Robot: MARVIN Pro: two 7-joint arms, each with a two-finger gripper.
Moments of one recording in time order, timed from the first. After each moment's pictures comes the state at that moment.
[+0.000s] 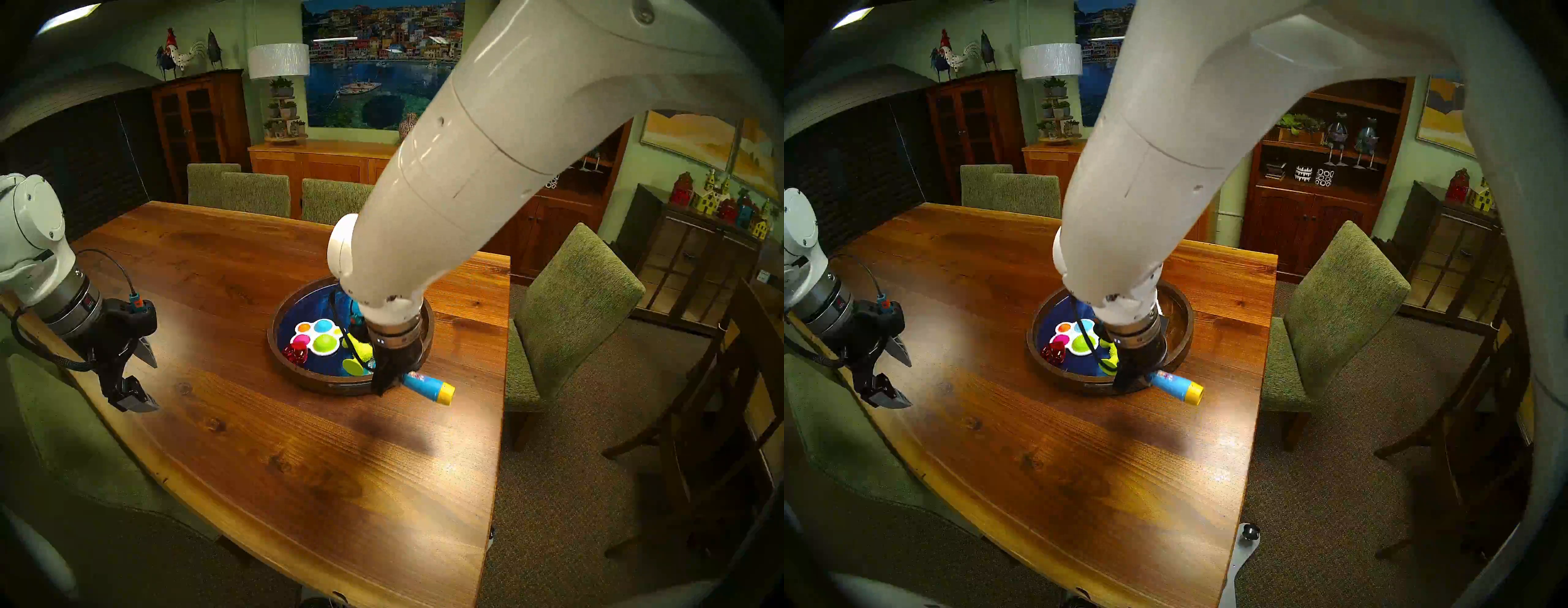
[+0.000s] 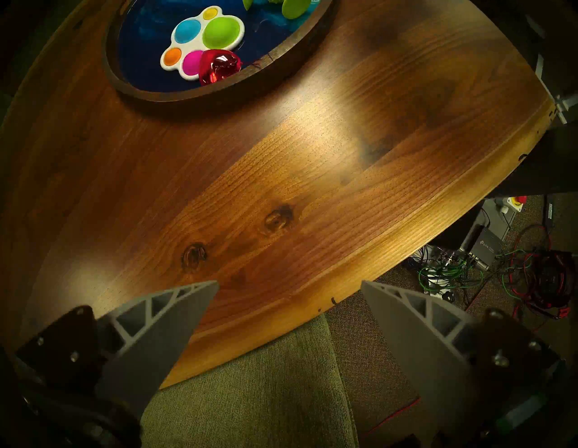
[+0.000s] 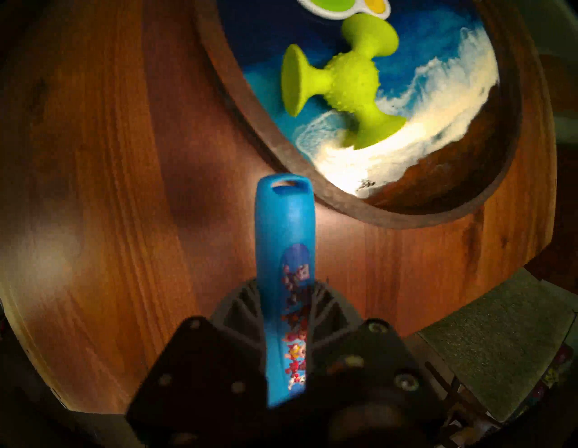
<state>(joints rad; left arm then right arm) -1.83 -0.53 1.99 -2.04 -0.89 0.62 -0.91 0.83 -1.93 -1.17 -1.61 2.48 0.61 0.13</state>
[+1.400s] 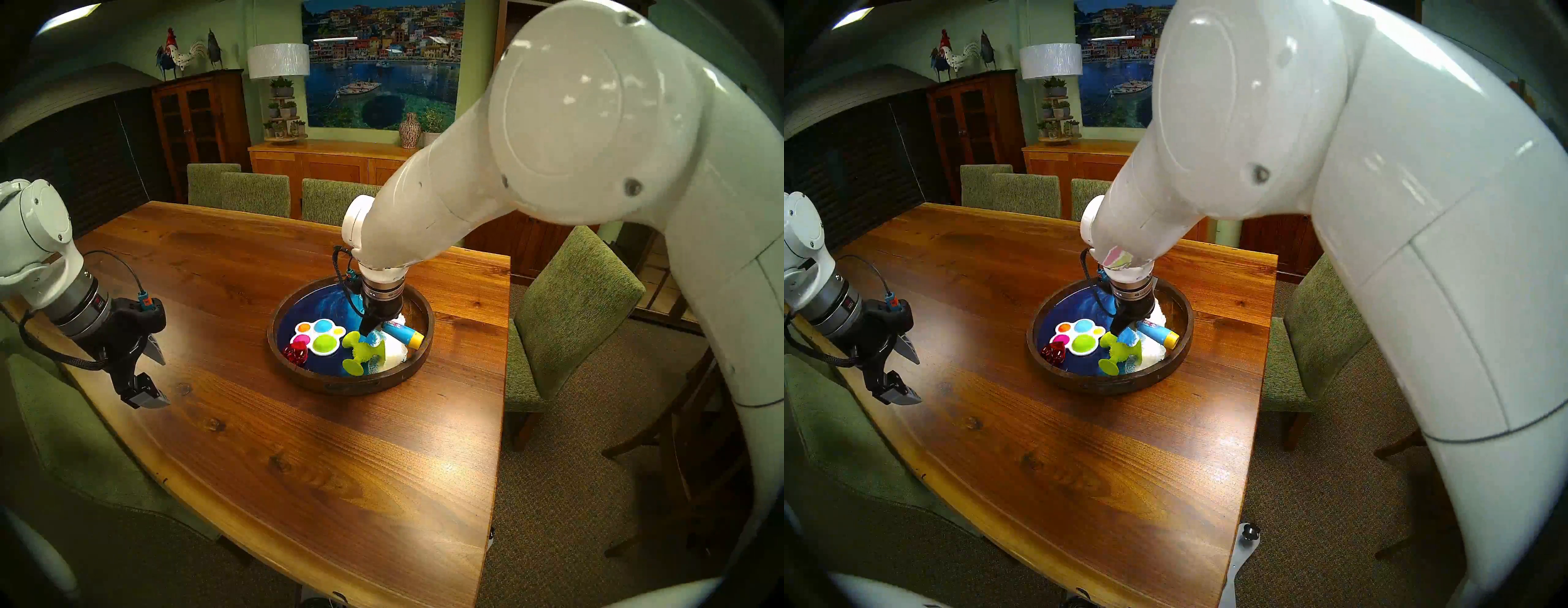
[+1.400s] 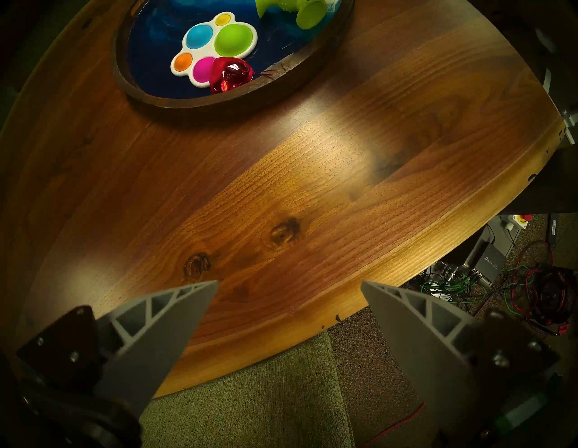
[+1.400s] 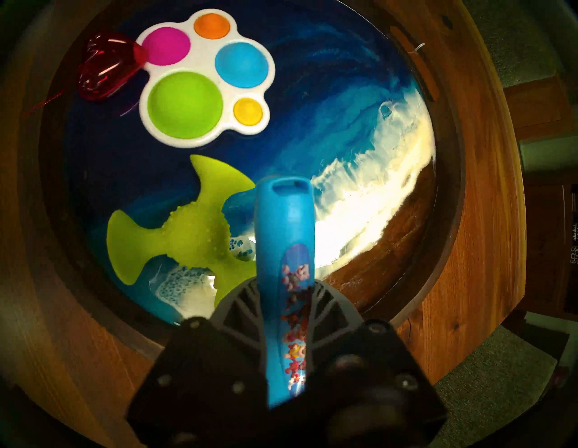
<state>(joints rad) -1.81 -0.48 1.97 -2.03 -0.91 0.67 -0.85 0.46 -1.95 -1.35 -1.06 2.34 0.54 0.25</state>
